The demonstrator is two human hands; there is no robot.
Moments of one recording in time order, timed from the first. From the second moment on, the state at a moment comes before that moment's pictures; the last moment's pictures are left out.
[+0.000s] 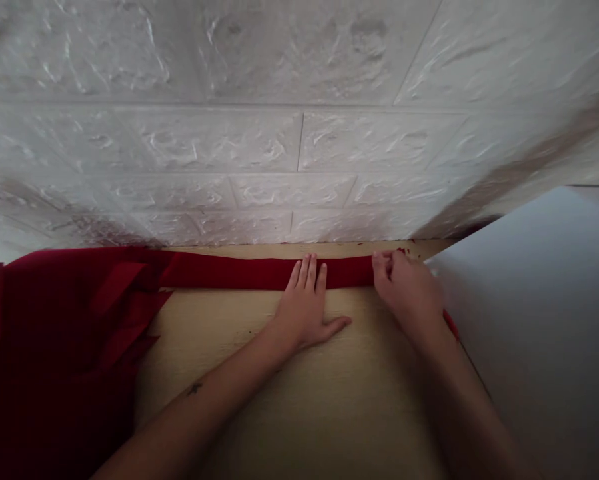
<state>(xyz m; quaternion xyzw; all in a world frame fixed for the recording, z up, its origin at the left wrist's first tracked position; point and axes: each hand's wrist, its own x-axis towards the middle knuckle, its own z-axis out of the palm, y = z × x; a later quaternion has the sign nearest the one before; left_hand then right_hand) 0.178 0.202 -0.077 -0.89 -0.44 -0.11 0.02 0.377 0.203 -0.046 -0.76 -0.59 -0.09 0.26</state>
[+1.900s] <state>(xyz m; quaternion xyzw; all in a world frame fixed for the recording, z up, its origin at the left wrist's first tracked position) 0.178 0.204 -0.087 -0.88 -0.45 -0.15 0.04 0.402 0.226 -0.077 -0.67 -0.54 0.11 0.49</state>
